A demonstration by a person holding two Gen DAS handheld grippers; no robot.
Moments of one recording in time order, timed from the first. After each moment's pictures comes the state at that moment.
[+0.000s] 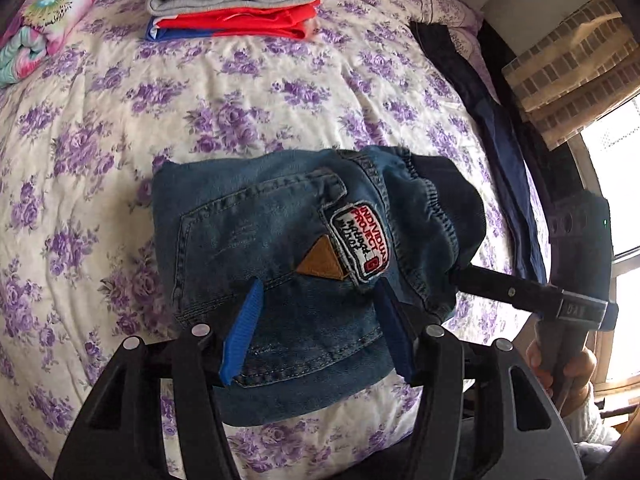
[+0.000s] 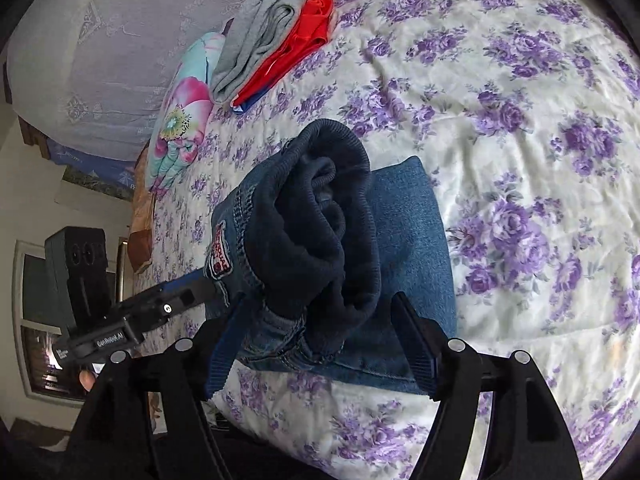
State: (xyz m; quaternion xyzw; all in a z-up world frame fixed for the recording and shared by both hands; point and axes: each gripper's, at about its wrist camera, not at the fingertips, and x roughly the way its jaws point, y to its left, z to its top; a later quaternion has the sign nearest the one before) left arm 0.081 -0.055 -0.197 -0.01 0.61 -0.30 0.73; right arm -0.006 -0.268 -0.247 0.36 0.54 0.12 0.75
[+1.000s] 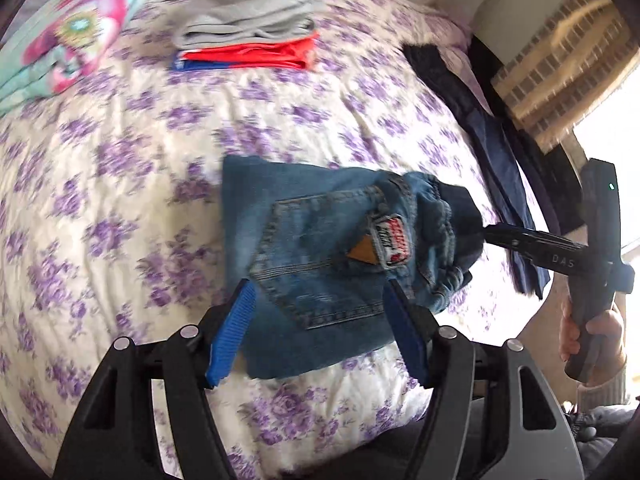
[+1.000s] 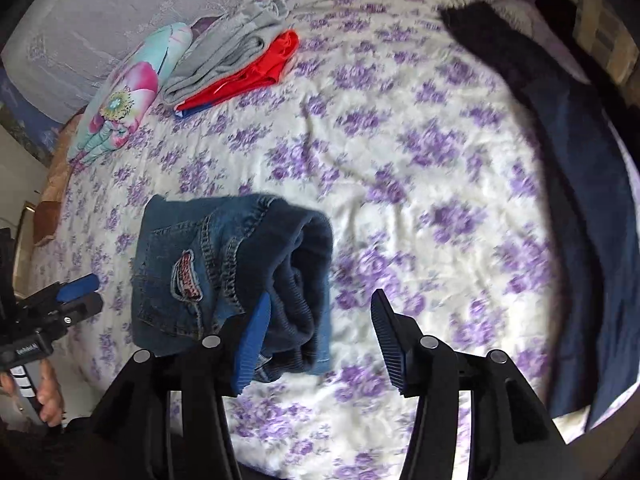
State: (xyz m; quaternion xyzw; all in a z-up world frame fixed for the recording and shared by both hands) left arm 0.045 -0.001 -0.160 -0.03 0.57 -0.28 0.77; right arm -0.030 -0.283 -0.170 0.13 0.55 -0.04 0.82
